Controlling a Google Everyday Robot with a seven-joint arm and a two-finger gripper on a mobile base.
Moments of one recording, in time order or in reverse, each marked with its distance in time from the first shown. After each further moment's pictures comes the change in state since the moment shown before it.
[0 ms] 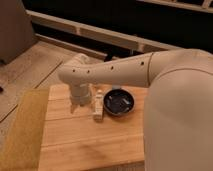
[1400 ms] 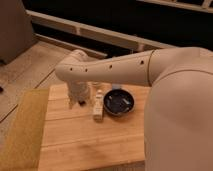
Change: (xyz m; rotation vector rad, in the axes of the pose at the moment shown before) arm -0.035 0.018 -0.036 0.003 -0.161 -0.157
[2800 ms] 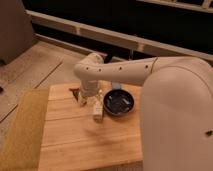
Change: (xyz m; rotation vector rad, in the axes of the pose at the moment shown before) arm -0.022 -0.050 0.073 -0.076 0.049 -0.193
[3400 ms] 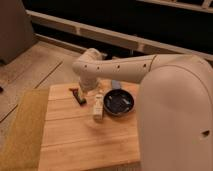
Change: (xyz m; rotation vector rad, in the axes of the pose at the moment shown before) arm -0.059 -0.013 -0.024 0.086 -0.164 -0.194
